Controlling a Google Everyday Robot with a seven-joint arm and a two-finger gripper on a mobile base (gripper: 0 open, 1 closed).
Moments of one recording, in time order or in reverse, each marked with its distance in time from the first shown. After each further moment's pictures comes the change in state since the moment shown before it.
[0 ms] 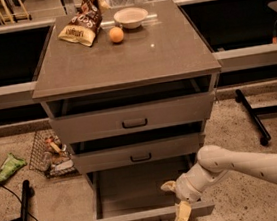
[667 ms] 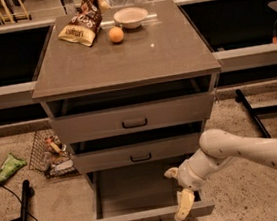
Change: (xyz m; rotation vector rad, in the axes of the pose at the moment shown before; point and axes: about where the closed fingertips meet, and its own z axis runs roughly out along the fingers) arm -0.038 0.008 -0.060 0.087 0.094 -0.004
